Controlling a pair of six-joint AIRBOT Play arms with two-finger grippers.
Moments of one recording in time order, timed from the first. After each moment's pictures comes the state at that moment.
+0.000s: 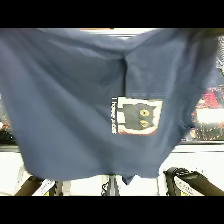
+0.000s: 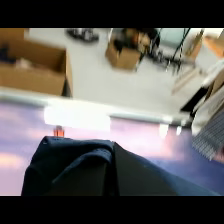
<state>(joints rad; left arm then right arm) 0.20 -1.04 1.67 1.00 -0.91 -1.51 0.15 -1.15 1.91 -1.30 1.18 1.60</state>
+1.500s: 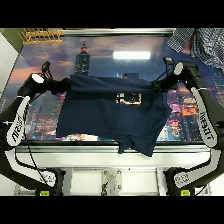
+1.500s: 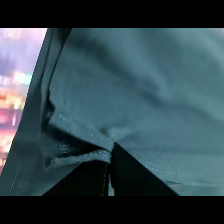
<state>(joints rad) 0.11 -1.71 1.33 1.01 -0.81 -1.45 0.02 -1.71 1.54 -1.44 1.14 1.57</state>
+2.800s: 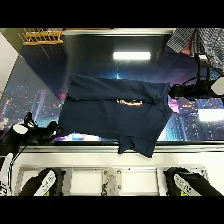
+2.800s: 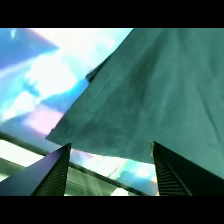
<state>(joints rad) 0.40 -0.98 0.42 1.10 -0.91 -1.67 -0.05 -1.06 1.17 -1.40 1.15 1.56</state>
